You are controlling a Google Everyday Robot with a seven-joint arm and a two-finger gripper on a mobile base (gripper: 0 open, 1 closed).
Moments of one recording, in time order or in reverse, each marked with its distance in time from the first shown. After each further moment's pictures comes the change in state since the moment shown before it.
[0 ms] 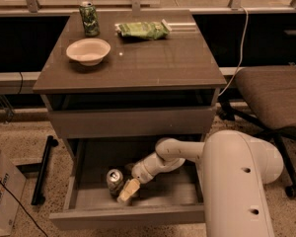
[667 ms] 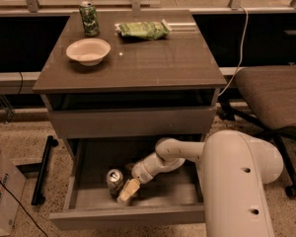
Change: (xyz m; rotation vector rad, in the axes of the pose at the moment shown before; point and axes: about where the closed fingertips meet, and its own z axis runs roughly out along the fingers) arm -0.001 0.000 0.001 0.000 0.000 0.000
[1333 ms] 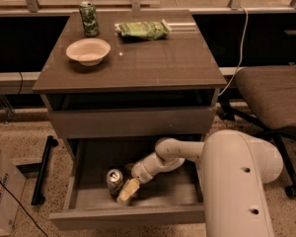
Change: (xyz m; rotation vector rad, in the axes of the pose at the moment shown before) arm -0.001 0.000 0.000 0.000 0.000 0.000
